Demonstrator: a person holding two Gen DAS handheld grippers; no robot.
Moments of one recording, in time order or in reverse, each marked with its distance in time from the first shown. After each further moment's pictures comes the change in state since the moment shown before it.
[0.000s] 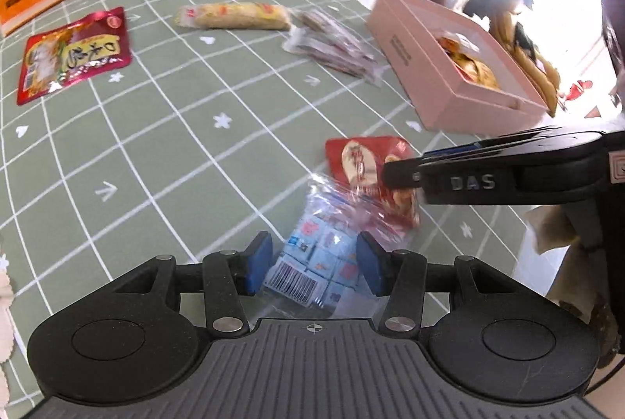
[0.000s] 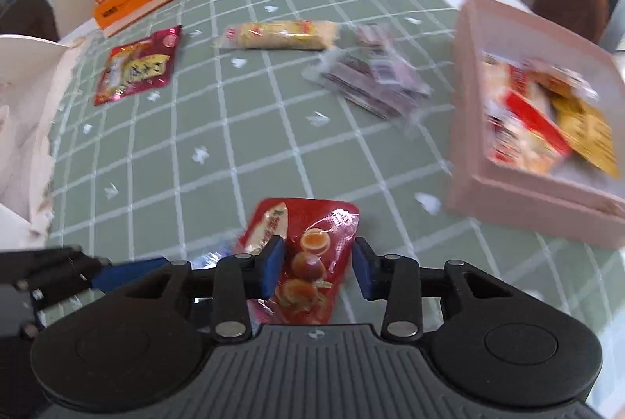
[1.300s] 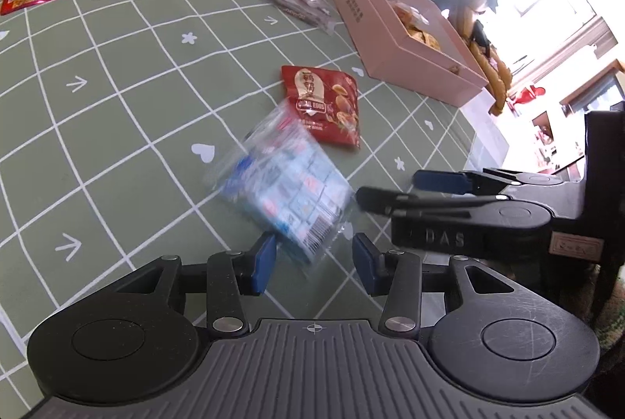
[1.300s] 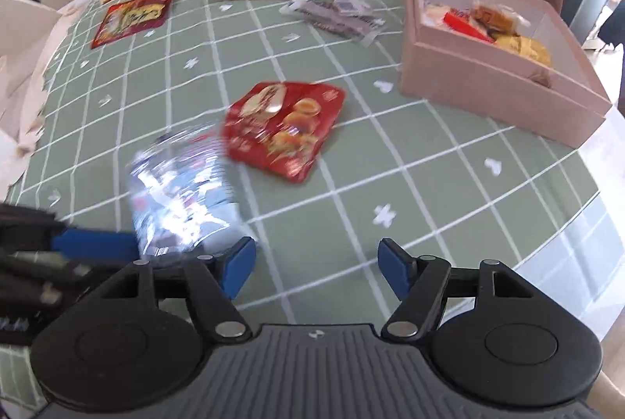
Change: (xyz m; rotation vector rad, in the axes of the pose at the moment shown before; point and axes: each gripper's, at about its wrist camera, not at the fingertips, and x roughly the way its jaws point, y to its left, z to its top) left arm -0.023 0.004 -0.045 -0.101 0.066 -0.204; right arm -0.024 0.001 -0.093 0.020 -0.036 -0.095
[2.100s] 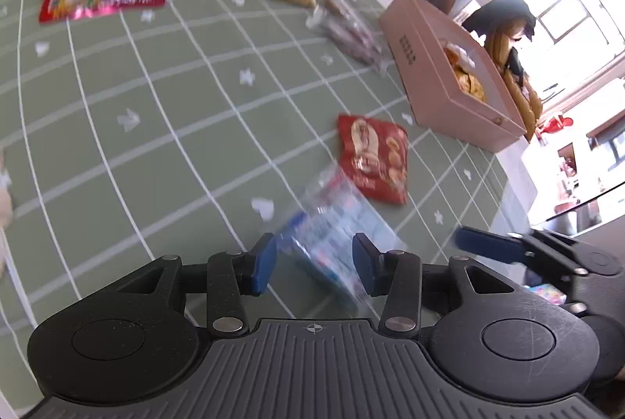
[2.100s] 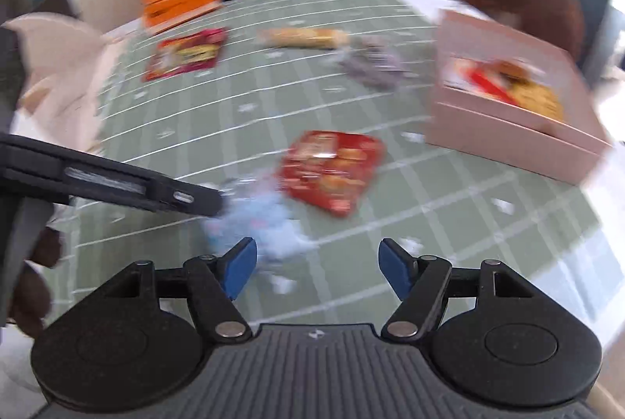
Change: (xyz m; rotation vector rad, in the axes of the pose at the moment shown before) left arm -0.007 0.025 0.030 -0.114 -0.014 0.066; right arm -0.043 0.021 0.003 -0.077 -0.090 0.134
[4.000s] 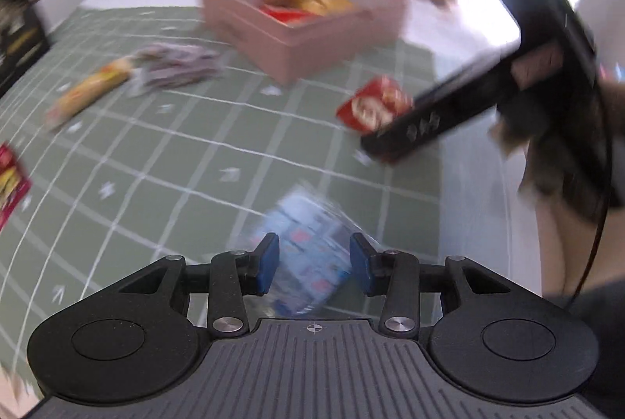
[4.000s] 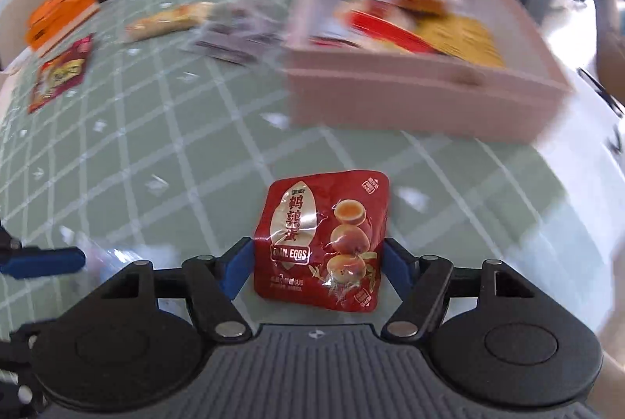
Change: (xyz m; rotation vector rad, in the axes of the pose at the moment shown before) left arm 0.031 -0.101 -0.027 0.783 0.060 0.063; right arm 0.052 -0.105 0.014 0.220 0.116 -0.173
